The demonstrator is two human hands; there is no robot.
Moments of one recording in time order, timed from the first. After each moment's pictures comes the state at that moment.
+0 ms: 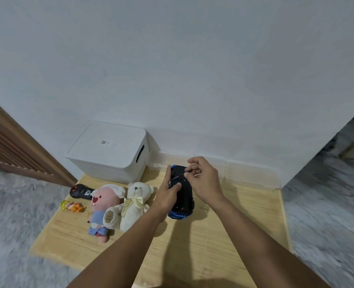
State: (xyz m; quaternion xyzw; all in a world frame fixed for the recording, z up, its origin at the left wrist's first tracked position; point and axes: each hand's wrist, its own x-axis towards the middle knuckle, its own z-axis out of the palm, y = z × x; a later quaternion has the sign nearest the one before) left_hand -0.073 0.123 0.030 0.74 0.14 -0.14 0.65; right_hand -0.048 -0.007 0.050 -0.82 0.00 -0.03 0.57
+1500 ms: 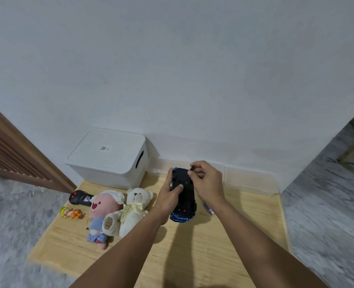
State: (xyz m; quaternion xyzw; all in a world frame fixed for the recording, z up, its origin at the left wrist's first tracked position) left_hand -0.064 0.118 0.031 0.71 0.14 -0.14 0.68; right_hand -0.039 -0.012 0.047 -0.82 0.04 -0.09 0.57
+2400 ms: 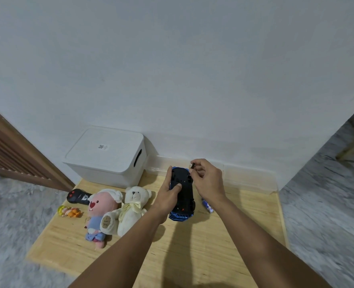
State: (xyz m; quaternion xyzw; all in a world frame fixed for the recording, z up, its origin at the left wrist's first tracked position) left_hand -0.066 0.116 0.033 0.73 0.13 -0.15 0.66; right_hand -0.035 -0.020 0.041 -0.82 0.03 -0.08 0.57
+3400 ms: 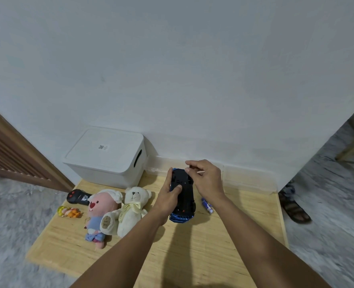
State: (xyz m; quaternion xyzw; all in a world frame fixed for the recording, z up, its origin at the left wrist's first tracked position) left_hand -0.069 0.115 0.034 0.72 0.13 -0.16 0.66; right_hand -0.033 -0.019 0.046 -0.80 0.01 -0.08 0.59
